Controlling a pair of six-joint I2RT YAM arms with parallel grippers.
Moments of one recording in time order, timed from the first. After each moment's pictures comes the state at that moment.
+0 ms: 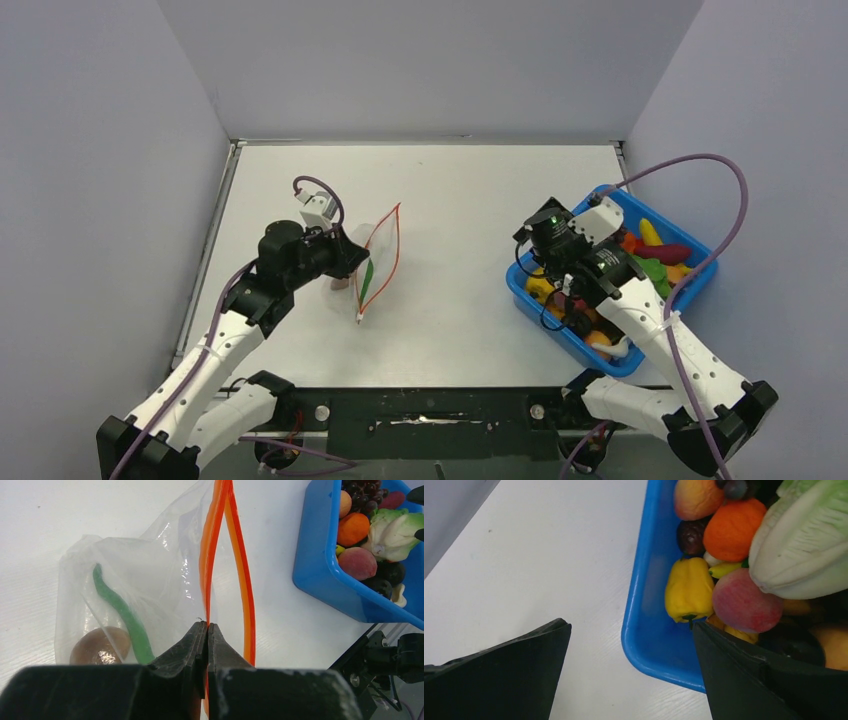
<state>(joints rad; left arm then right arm) -0.43 0.90 0.74 -0.22 0.25 -0.38 0.61 1.06 1.14 -0.99 0.70 1.12</state>
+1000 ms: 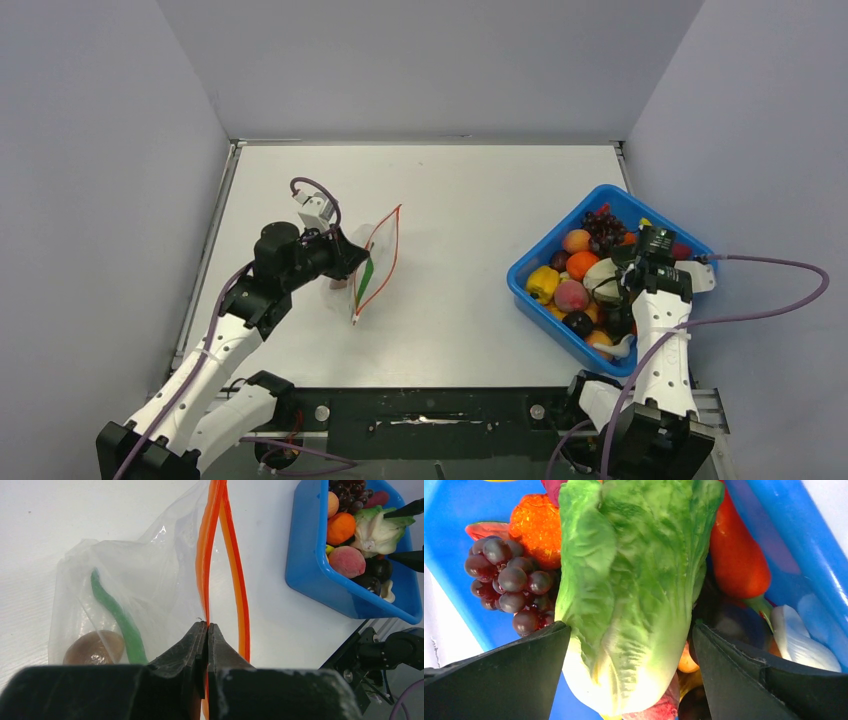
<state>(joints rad) -0.41 0.88 0.73 -0.21 0.30 -0.39 -0.31 0.97 0.86 -0.88 0.37 1.11</state>
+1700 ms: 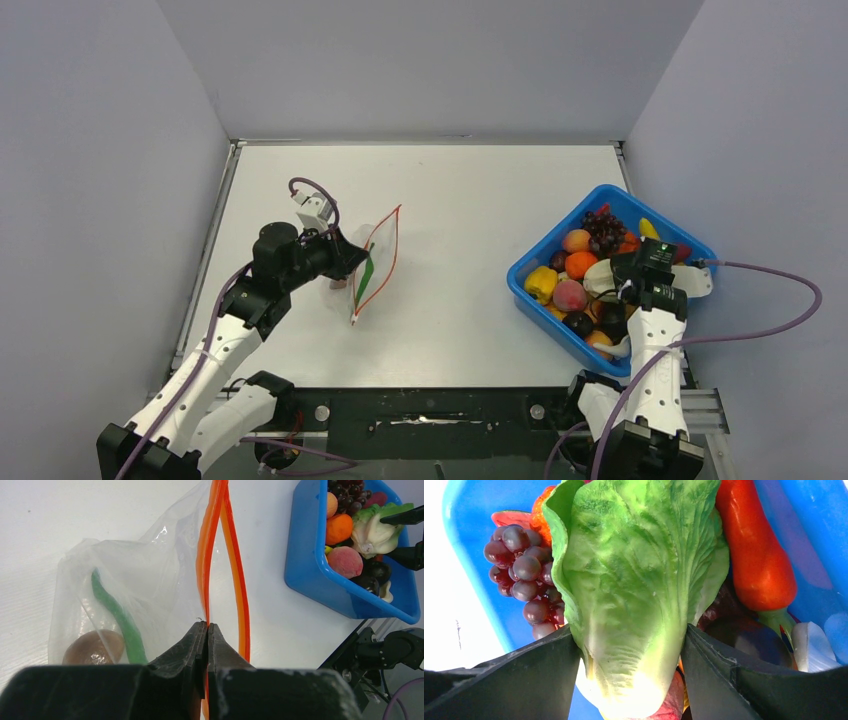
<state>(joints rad) -0.40 0.87 0.72 -0.20 0.31 -0.39 -0.35 0.88 0.74 -0.72 0.27 1.05</state>
